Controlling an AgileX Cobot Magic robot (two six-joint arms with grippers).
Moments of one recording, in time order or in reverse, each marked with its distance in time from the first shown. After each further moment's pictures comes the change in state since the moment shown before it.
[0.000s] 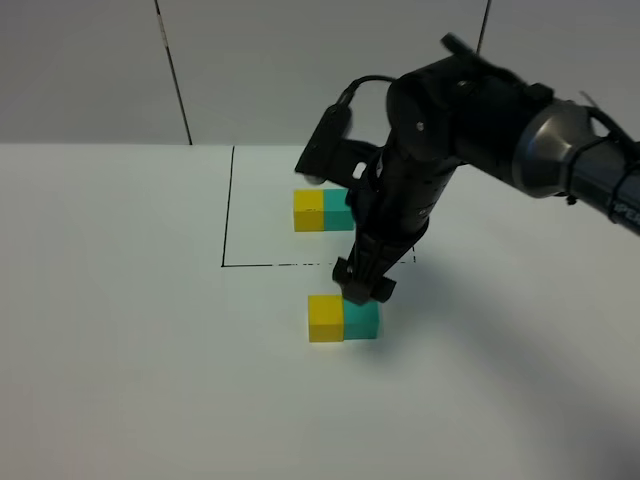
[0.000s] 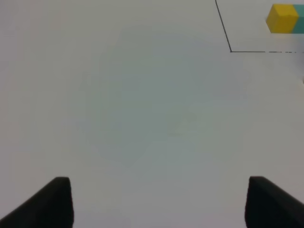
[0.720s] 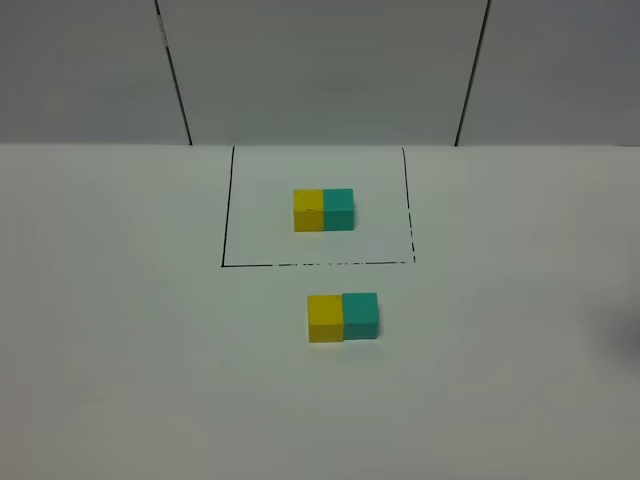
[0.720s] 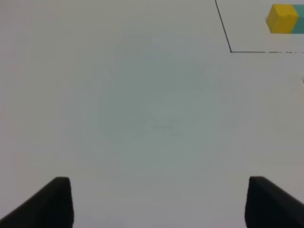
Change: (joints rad) left arm 0.000 0.000 0.000 0.000 0.000 0.000; right arm -0.647 -0.576 0.466 -0.055 0.079 0.551
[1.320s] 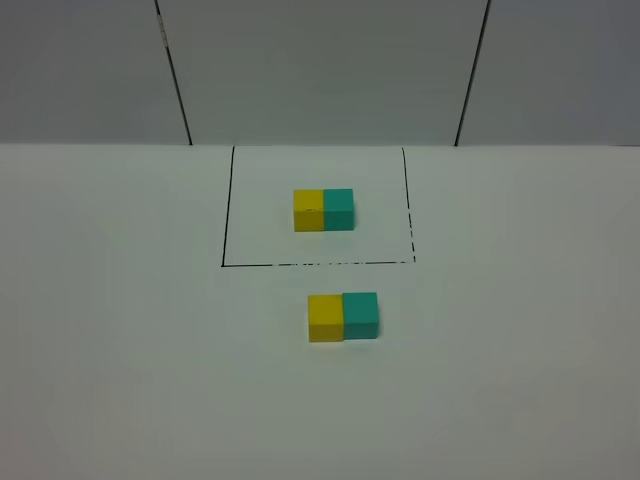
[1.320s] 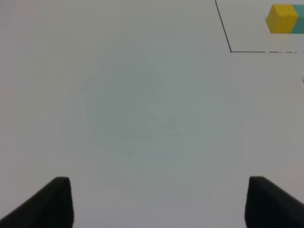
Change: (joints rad) left arm 0.000 0.000 0.000 0.000 0.000 0.000; right arm -0.098 -0.755 0.490 -0.080 0.021 0.103
